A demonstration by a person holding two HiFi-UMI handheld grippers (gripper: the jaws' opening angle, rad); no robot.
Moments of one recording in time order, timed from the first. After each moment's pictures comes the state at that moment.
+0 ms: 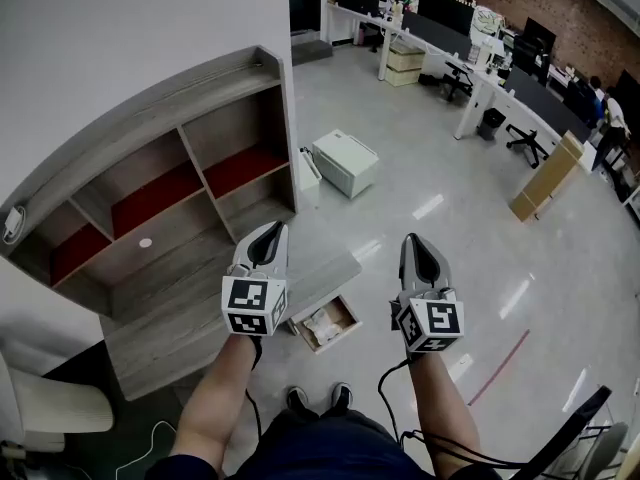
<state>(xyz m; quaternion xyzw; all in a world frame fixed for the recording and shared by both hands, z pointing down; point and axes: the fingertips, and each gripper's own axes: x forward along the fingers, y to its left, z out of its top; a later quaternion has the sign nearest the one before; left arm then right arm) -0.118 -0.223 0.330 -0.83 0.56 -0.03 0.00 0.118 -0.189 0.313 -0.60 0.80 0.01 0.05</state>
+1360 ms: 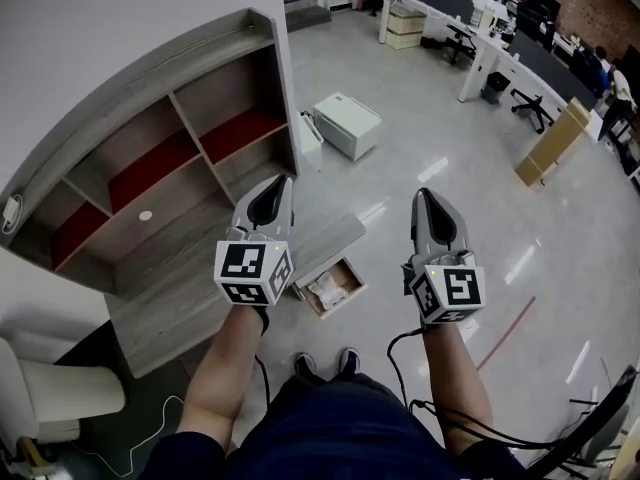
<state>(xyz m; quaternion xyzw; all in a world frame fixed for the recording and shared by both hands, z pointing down) -0.102 -0.212 0.292 -0.83 0.55 0.02 0.00 0.119 -0.173 0.278 -0.59 0.80 0.04 0.06</state>
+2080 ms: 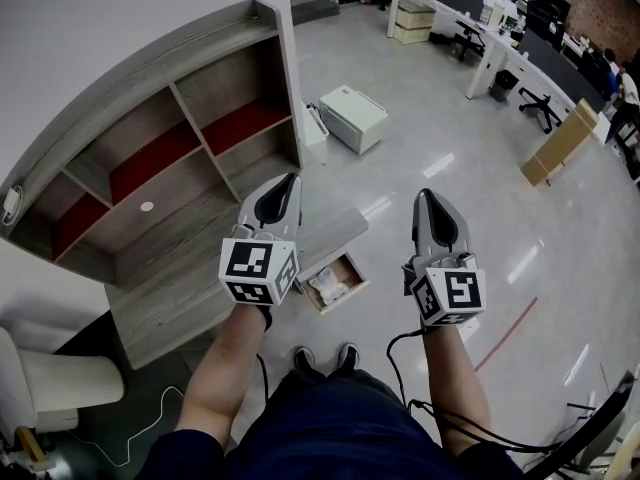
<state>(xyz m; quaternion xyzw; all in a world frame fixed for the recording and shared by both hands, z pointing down) -0.089 -0.208 0.300 -0.84 0.55 0.01 -0.01 0.118 -0.172 0.287 -0.58 0.81 0.03 0.05</state>
